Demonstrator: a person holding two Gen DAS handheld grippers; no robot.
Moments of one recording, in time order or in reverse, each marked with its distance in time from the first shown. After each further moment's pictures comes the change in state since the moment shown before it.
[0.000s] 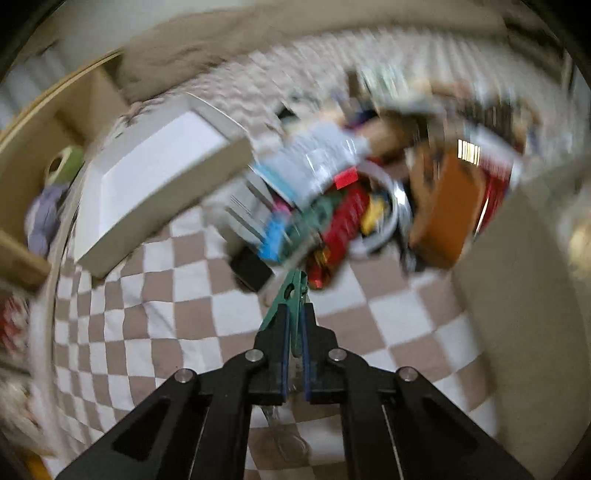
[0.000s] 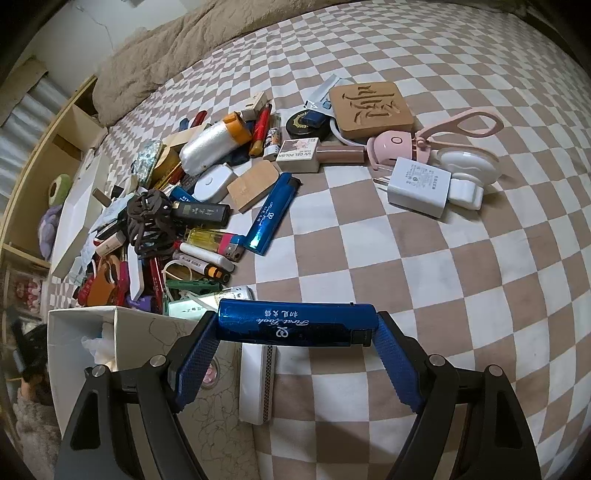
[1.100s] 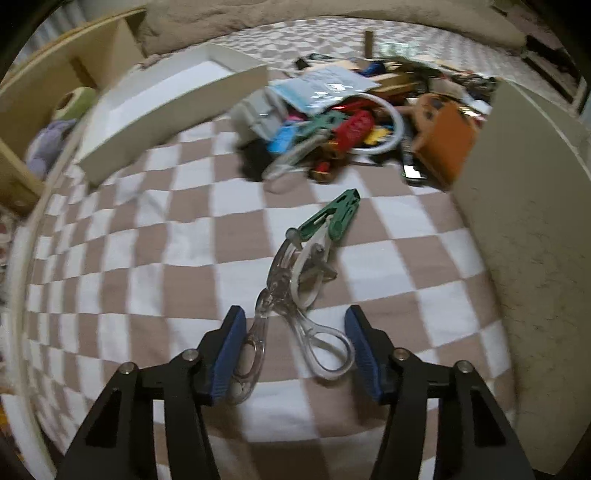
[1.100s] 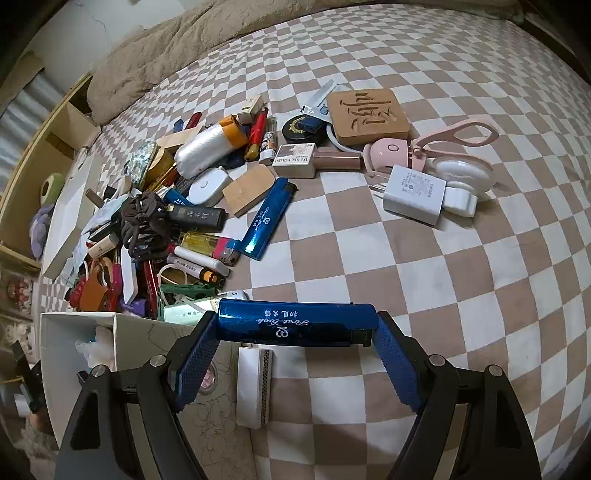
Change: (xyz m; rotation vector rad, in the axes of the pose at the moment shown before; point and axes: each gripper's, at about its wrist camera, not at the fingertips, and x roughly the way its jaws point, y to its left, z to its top) left arm 0.004 -0.010 -0.083 -0.050 0.126 0.041; right arm -0.002 0.004 0.003 -0.010 -0.009 -0.041
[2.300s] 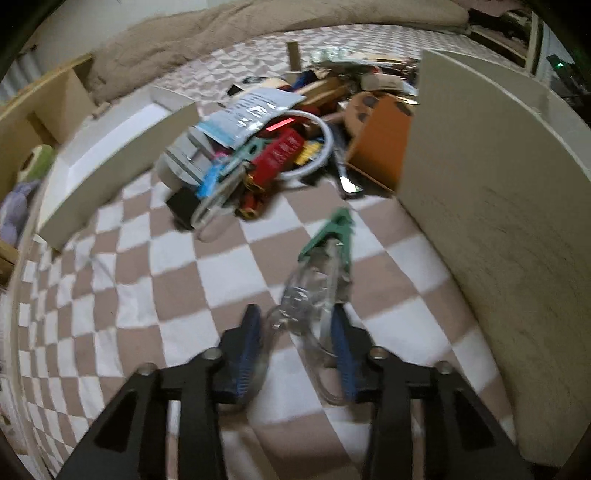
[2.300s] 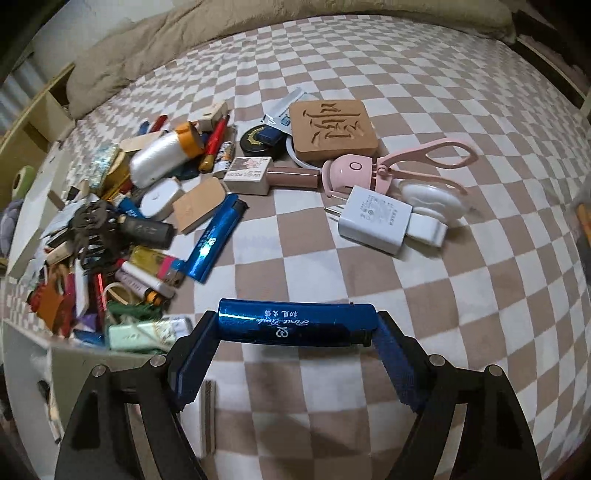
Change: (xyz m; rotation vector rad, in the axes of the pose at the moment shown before) left arm 0.007 -0.031 0.008 0.179 -0.077 -0.160; right arm 0.009 -0.017 0.011 -0.045 -0.033 -0.139
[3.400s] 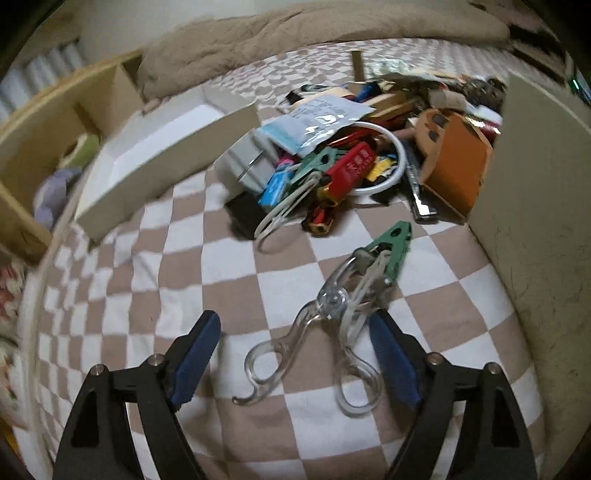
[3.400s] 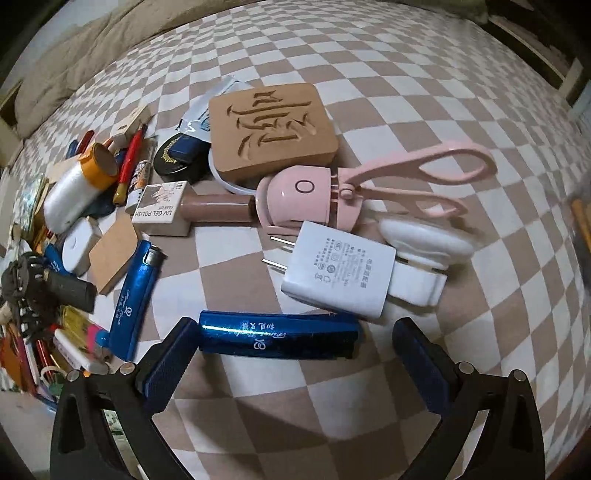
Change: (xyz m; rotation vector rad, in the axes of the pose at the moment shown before) left arm 0.014 0.016 0.010 -0.053 -0.082 0.224; right arm 0.060 -0.025 0.045 0.095 0.052 -0.151
